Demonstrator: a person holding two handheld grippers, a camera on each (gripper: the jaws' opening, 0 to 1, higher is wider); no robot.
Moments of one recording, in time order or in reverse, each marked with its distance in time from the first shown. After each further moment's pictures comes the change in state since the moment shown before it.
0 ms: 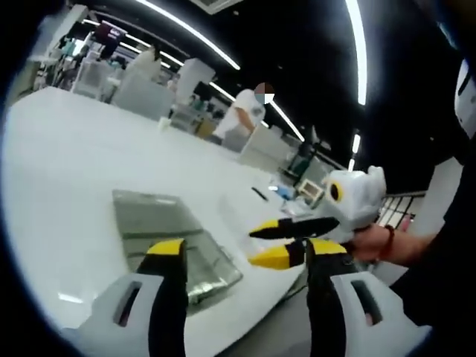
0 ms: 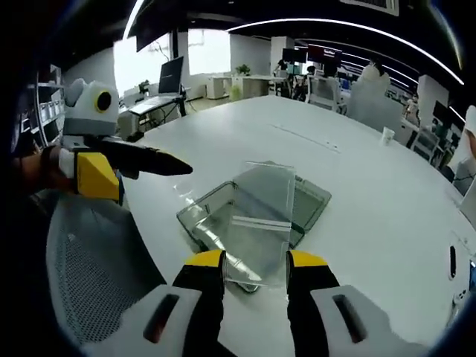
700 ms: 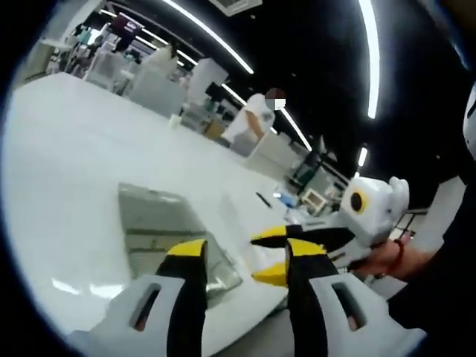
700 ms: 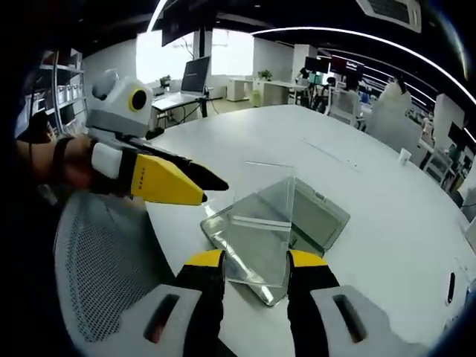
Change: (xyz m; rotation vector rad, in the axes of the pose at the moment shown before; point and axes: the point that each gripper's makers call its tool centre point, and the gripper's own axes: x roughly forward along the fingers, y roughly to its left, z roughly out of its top) left arm 0.002 0.008 0.007 -0.080 -0.040 0.024; right arm -0.002 0.031 0.021 -0.096 -0.037 0.075
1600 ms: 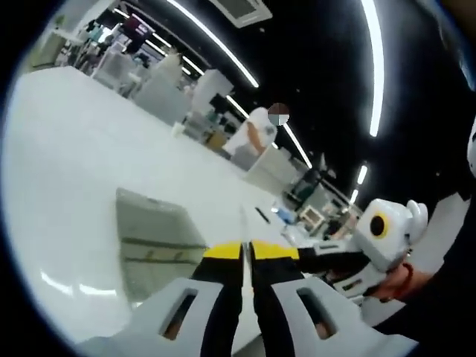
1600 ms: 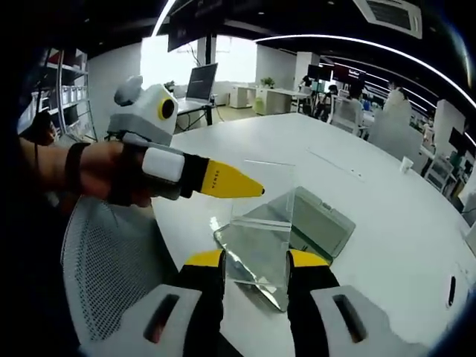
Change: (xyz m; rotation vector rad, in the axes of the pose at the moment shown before) left arm 0.010 0.007 0.011 -0.070 -0.066 -0.014; right arm -0.004 0.014 0.008 -0.013 -0.035 0.001
